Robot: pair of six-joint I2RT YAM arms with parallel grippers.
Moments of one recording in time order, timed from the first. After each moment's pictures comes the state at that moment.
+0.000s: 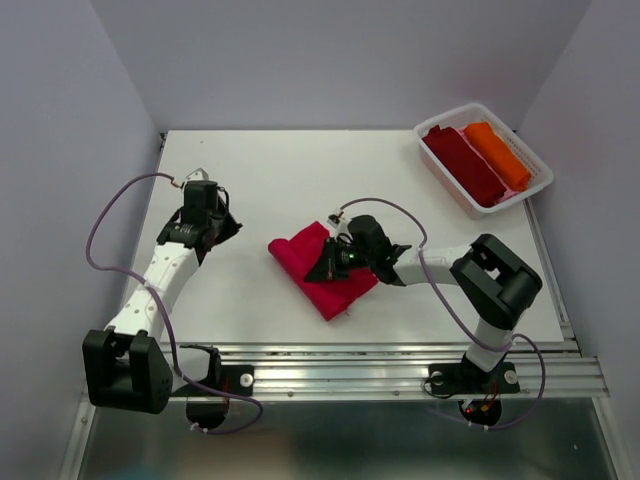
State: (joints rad) left arm -0.15 1.19 0.92 -0.48 -0.09 -0.63; right arm 0.78 1.77 0.86 0.38 -0.55 0.86
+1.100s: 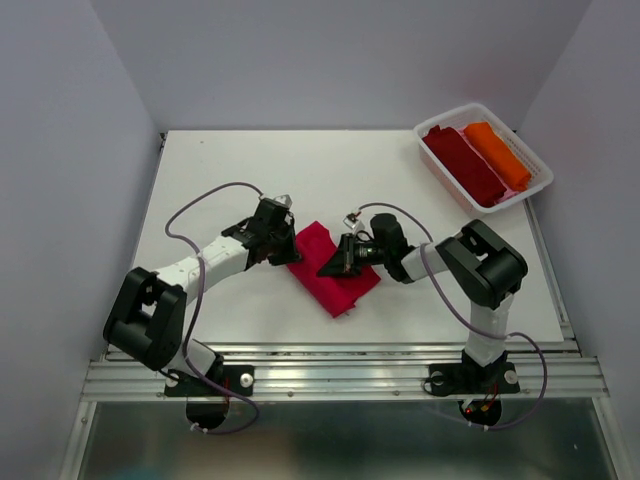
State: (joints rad) left arm -0.53 1.43 0.85 -0.33 0.09 -0.61; right arm 0.60 1.91 0.77 0.71 -0.83 1.03
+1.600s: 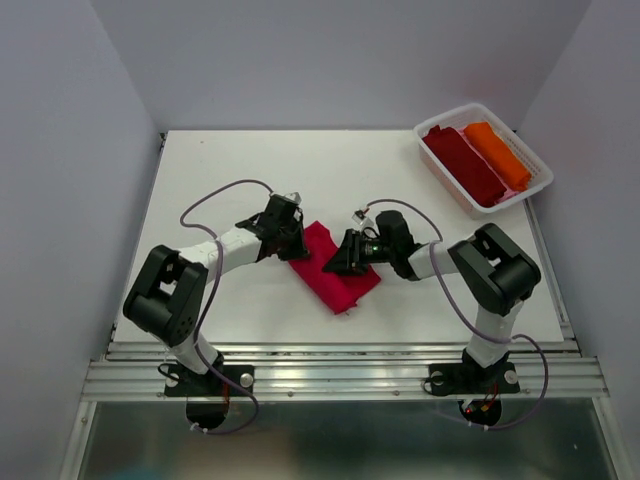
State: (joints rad) left arm -0.54 1.59 0.91 -0.23 0.11 -0.61; right arm 0.57 1.88 0.76 0.62 -0.78 0.97
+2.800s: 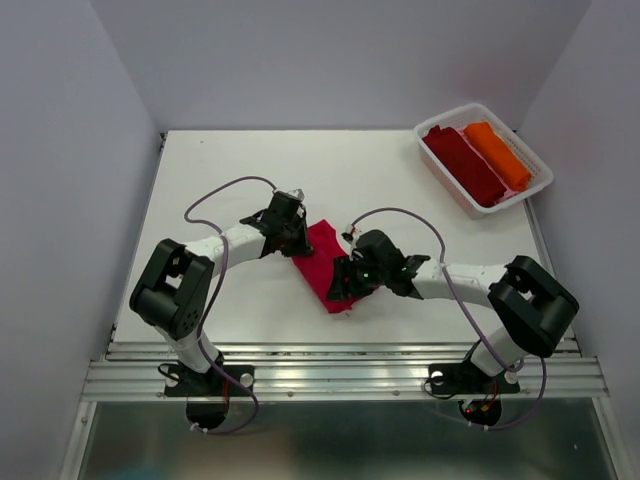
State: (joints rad) left arm -0.54 1.65 0.95 -0.20 0.11 -0.61; right arm 0.82 1.54 0.74 0.03 -0.32 0.62
